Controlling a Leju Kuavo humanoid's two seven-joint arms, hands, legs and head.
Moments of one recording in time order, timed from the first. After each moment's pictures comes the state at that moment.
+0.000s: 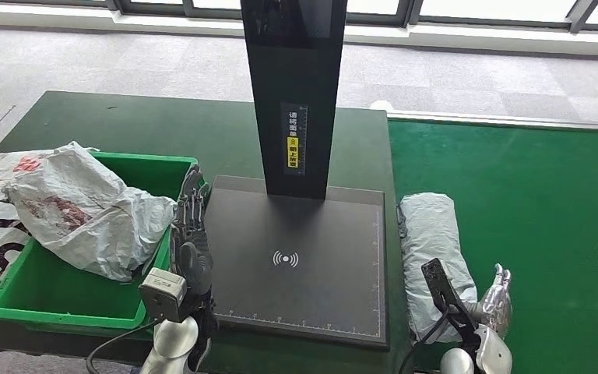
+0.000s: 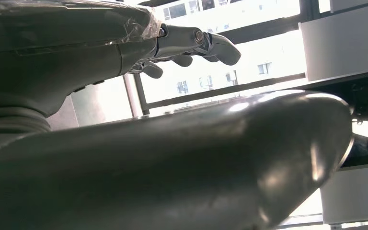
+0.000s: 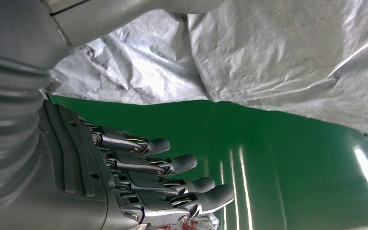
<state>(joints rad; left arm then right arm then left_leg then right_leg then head) -0.08 -0.28 -0.05 -1.39 -0.20 0.20 -0.69 0.00 0.17 -0.31 -1.34 1.34 -0.34 0.19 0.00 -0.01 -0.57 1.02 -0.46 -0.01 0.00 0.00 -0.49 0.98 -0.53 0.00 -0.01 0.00</state>
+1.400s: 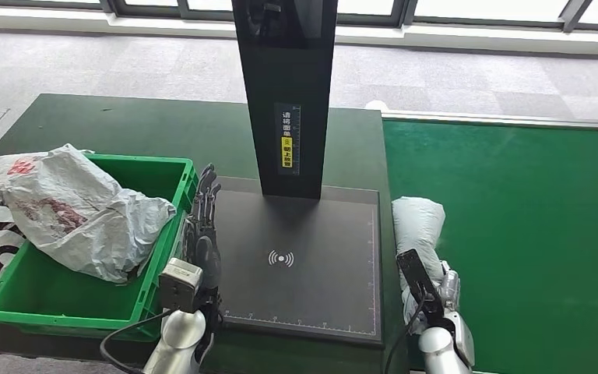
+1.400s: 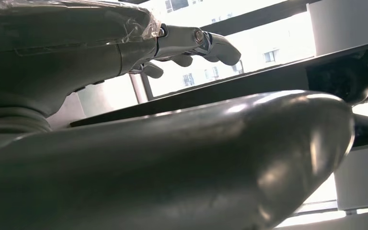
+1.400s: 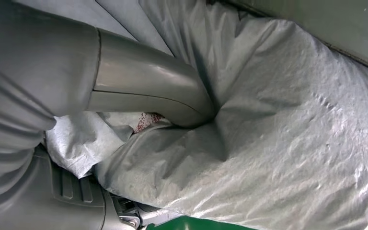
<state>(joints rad) -0.13 -0.28 -0.04 -1.30 -0.23 0.20 -0.69 -0.18 0.20 -0.32 -0.95 1.01 -0.32 -0.17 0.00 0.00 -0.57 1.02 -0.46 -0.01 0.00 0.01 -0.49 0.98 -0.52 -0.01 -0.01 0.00</state>
